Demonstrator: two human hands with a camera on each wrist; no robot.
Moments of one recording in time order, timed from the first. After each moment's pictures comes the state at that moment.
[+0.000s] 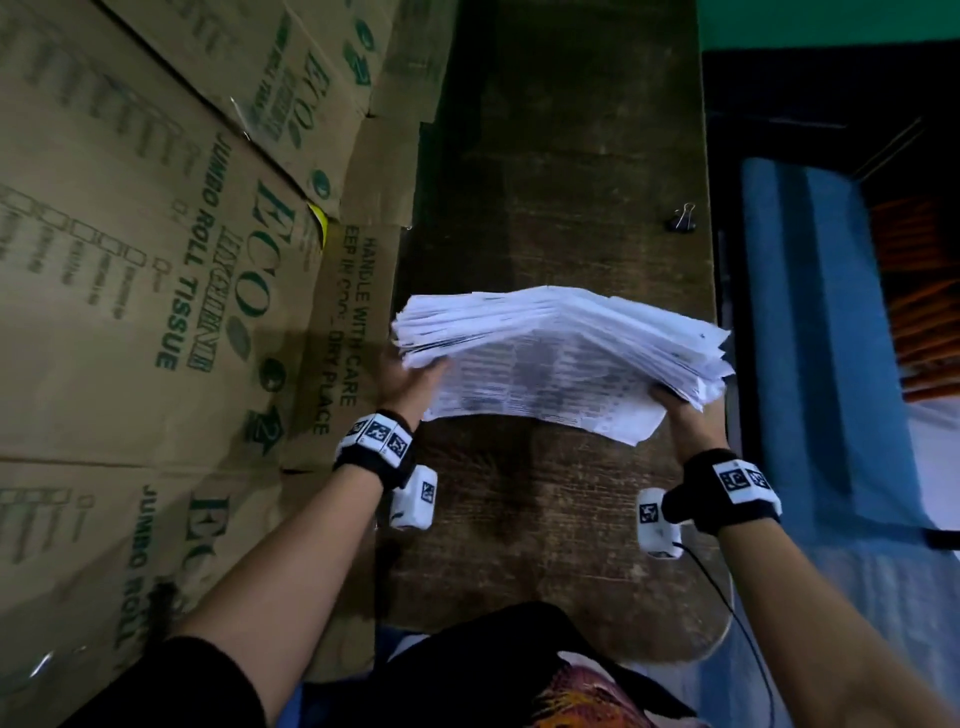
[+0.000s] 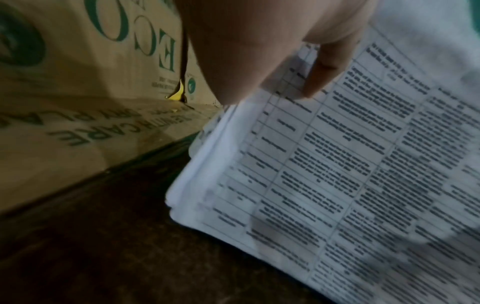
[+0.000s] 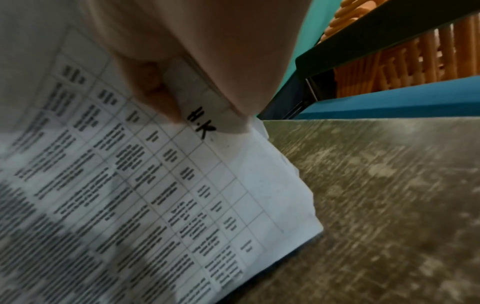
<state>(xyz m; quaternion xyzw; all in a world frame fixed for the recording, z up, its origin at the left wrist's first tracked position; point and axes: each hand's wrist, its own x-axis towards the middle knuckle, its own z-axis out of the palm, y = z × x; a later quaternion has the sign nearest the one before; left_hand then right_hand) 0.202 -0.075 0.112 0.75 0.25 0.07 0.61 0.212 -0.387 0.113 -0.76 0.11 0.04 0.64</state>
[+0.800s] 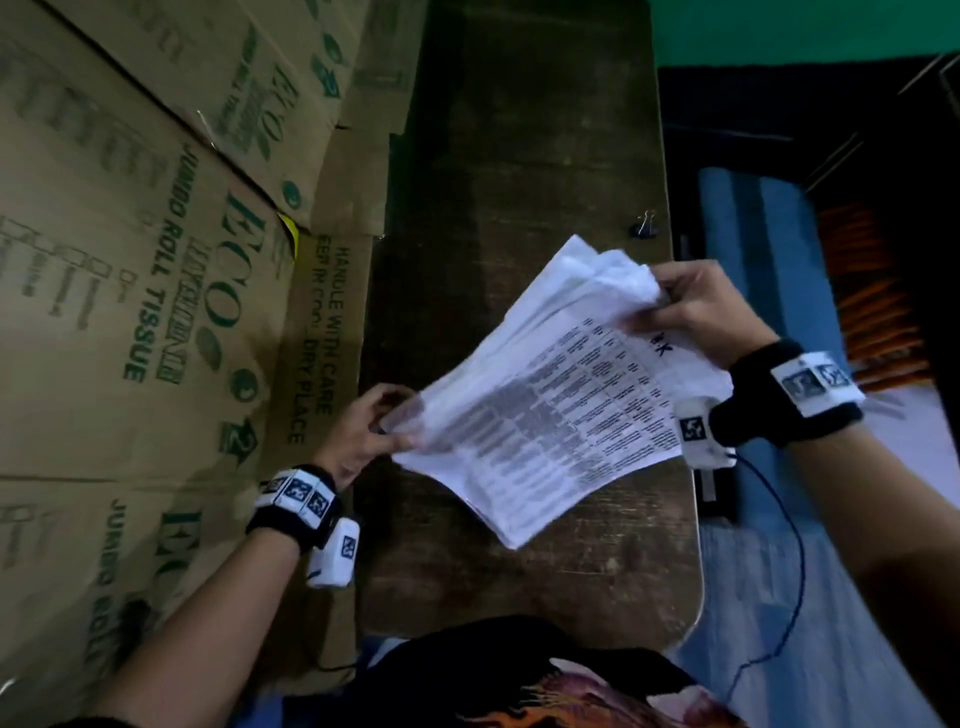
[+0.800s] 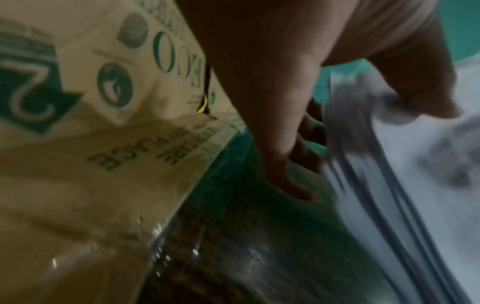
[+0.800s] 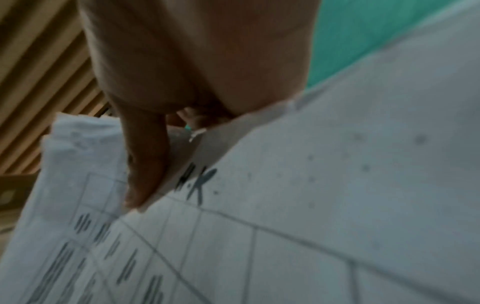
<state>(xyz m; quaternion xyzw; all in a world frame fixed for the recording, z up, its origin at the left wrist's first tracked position) 0.147 -0.030 0.096 0.67 0.13 -0.18 0.71 0.285 -0.388 0.236 -0.78 -0.10 0.20 0.59</state>
